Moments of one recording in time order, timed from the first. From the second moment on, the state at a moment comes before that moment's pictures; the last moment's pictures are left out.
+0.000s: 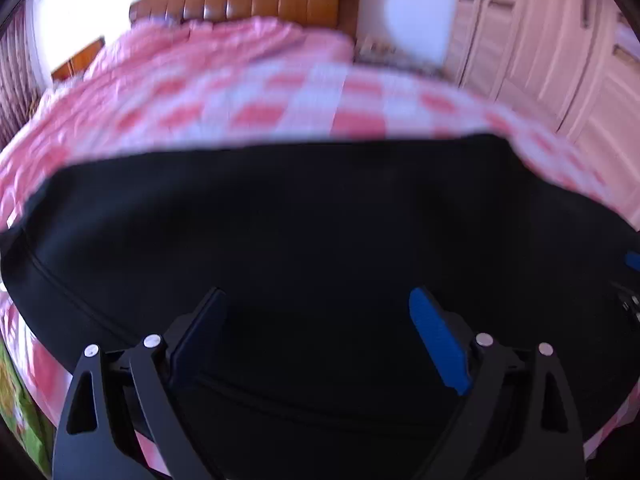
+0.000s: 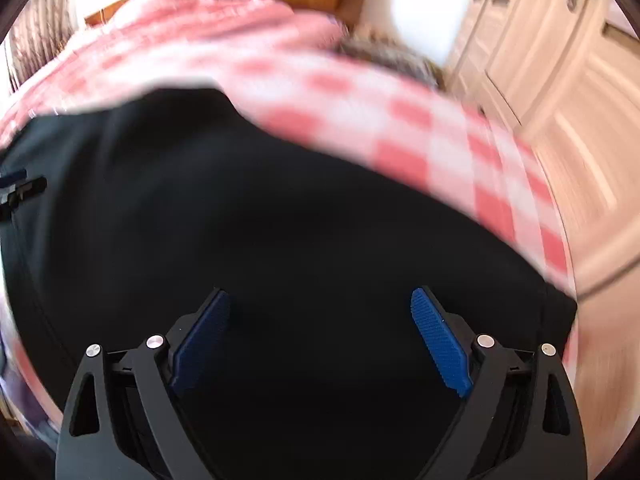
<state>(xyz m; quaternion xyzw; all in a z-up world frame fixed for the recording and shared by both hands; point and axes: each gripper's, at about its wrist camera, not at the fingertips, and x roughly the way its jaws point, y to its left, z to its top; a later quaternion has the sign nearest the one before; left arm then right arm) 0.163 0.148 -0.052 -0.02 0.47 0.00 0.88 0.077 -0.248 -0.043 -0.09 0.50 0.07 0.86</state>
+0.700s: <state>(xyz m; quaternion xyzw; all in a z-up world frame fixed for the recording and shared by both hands) 0.215 -0.083 -0.042 0.15 0.45 -0.16 0.86 0.012 -0.260 -0.038 -0.06 0.48 0.11 0.87</state>
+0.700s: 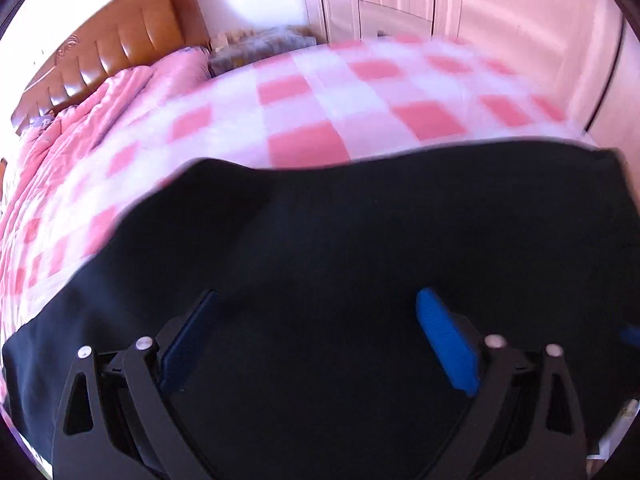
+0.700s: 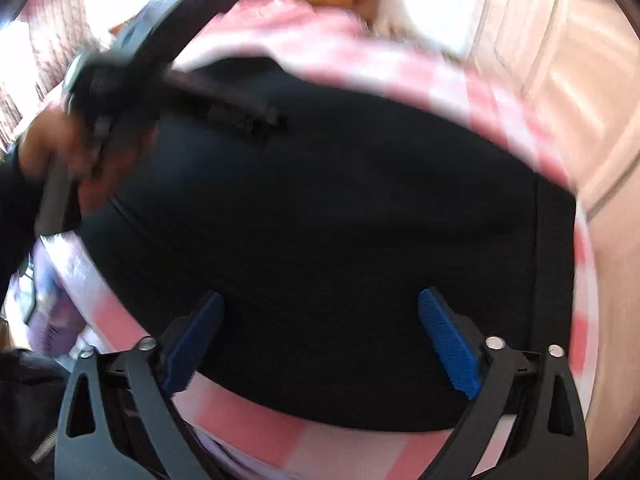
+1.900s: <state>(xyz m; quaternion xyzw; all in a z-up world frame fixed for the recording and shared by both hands) 0.183 0.123 -0.013 0.02 0.43 0.00 0.90 0.088 -0.223 0.011 -0.05 0.44 0.19 0.88</state>
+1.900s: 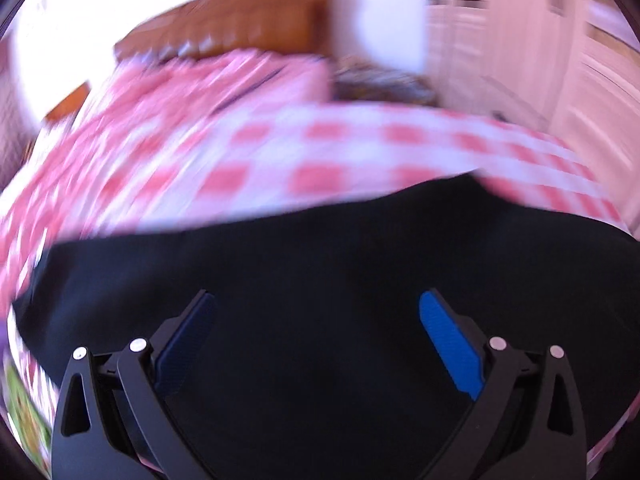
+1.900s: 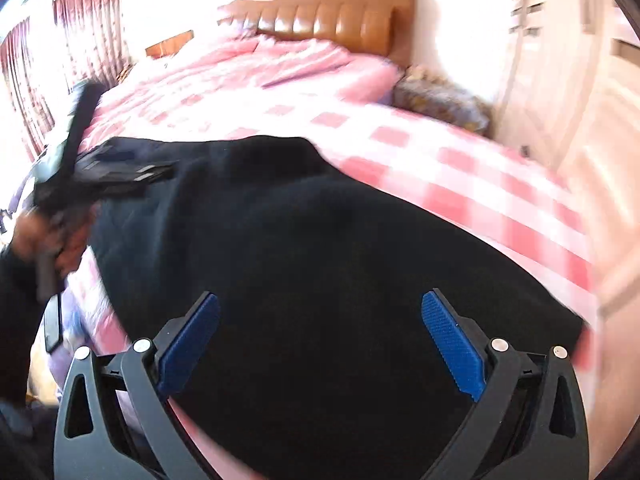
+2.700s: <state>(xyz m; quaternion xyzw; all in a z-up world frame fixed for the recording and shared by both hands) 0.206 0.257 -0.049 -0.05 0.47 0.10 0.87 0.196 -0.104 -0.036 -0.10 0.48 0.19 0.85</state>
